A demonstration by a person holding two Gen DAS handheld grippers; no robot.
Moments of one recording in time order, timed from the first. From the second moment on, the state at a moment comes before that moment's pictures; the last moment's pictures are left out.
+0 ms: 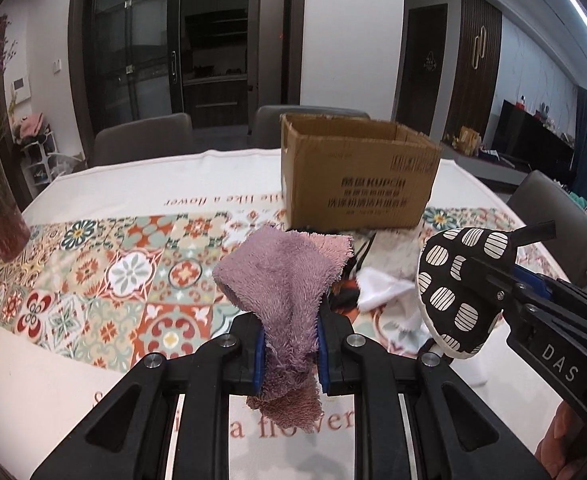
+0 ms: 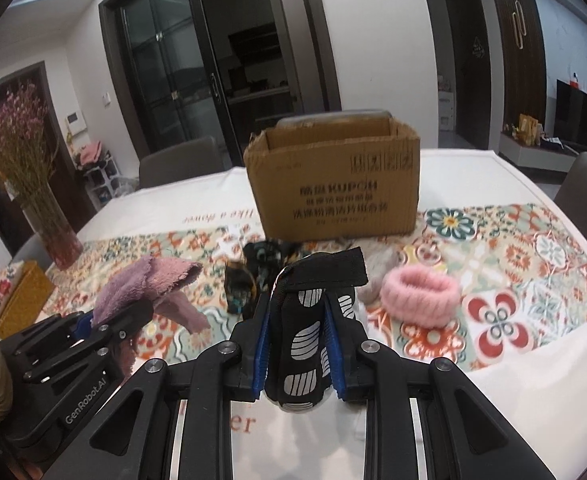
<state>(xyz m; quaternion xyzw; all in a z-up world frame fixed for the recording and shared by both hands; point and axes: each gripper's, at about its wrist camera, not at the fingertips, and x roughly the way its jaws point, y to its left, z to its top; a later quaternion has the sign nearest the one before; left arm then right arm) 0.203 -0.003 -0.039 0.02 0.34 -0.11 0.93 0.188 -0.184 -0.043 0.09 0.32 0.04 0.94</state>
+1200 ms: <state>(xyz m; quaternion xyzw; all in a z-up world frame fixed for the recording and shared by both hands) 0.349 -0.082 0.053 0.04 0.28 -0.16 0.95 0.312 -0.254 0.043 0.12 0.23 0.05 0.96</state>
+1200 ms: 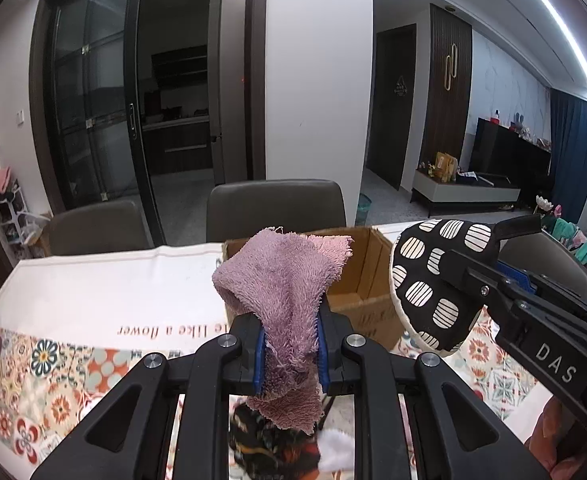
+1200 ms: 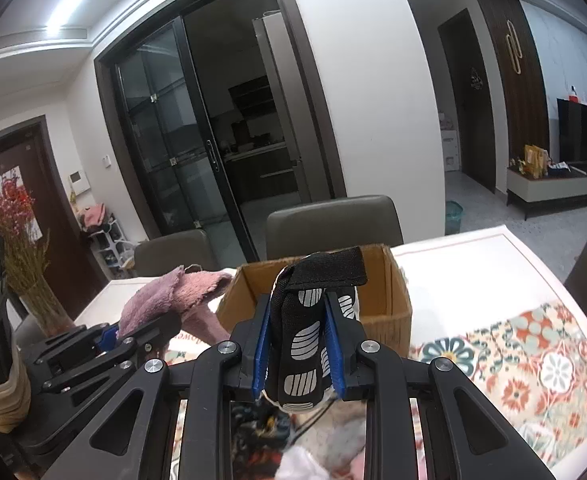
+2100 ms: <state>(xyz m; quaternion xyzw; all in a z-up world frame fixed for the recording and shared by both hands) 0.486 -0.130 0.011 0.02 0.41 -0.17 0.90 0.463 -0.296 0.000 0.13 0.35 0.08 0.92</state>
